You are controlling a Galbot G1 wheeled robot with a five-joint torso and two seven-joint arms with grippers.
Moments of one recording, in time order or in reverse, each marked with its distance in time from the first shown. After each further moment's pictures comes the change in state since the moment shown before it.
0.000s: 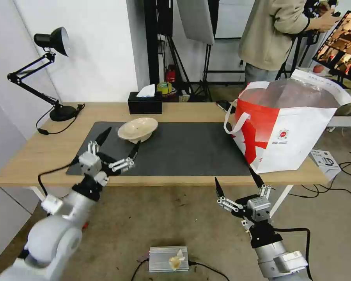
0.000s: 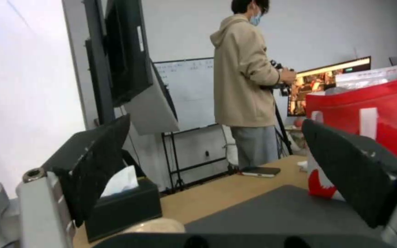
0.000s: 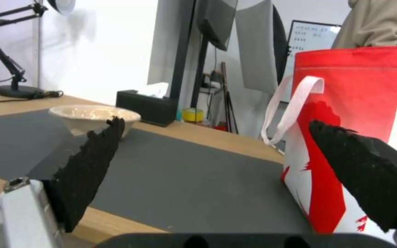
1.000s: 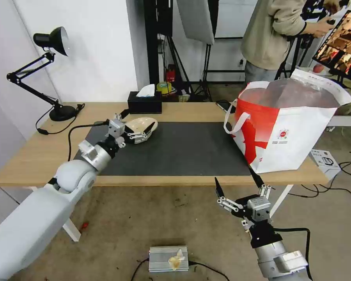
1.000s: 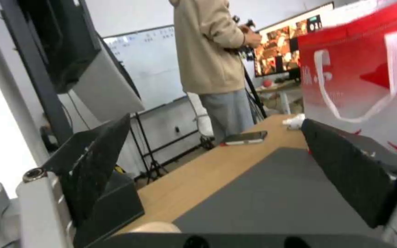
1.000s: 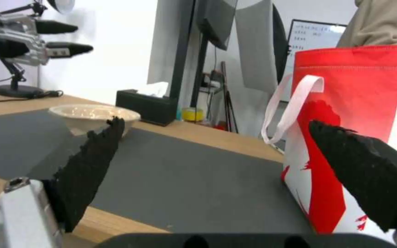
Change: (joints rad) left arm -0.572 0.127 0.448 0.428 -0.067 -0.008 0.089; right arm 0.000 0.000 0.000 0.000 0.001 -0.002 0.001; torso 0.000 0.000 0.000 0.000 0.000
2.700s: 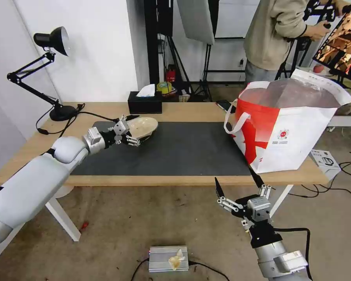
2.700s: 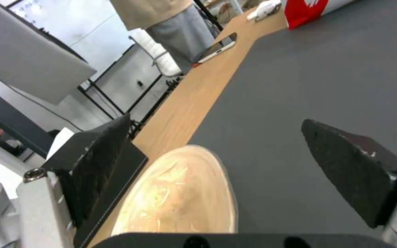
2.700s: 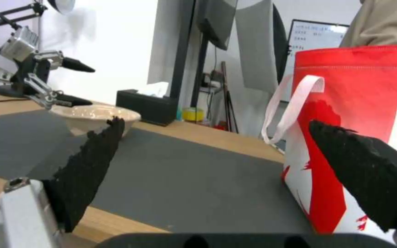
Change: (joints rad) left arm -0.360 0.033 0.271 0.384 0.185 -0.065 0.297; right arm 0.000 0.000 0.000 0.000 0.000 0.000 0.000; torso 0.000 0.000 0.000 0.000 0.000
